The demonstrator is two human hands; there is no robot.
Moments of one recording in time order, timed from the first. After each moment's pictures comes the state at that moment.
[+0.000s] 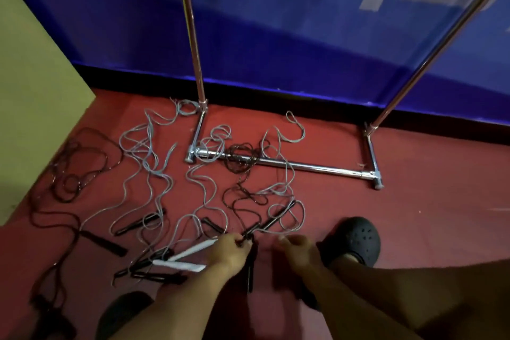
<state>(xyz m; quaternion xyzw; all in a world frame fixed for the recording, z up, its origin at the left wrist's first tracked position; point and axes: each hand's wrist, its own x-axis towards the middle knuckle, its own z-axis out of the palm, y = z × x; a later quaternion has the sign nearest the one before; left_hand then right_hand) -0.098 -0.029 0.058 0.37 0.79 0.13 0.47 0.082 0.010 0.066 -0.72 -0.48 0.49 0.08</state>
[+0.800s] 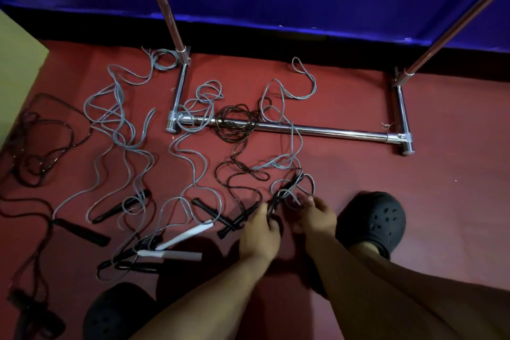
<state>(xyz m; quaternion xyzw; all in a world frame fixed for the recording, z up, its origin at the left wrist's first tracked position) -0.027 0.010 0.008 0.40 0.80 0.15 0.42 0.081 0.064 -0.016 -0.78 -0.20 0.51 0.30</state>
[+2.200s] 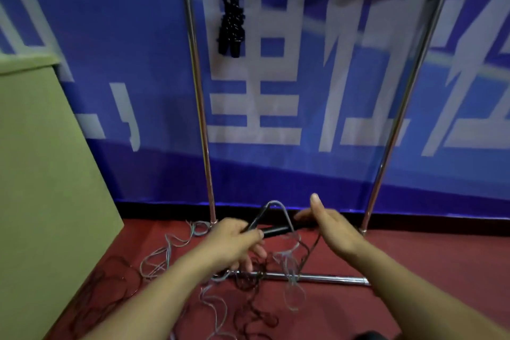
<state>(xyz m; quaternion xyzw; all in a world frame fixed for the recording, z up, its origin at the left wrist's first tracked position) -0.143 0.044 0.404 0.56 0.62 0.28 0.47 0.082 0.118 0.387 -0.53 -0.68 0.42 0.28</state>
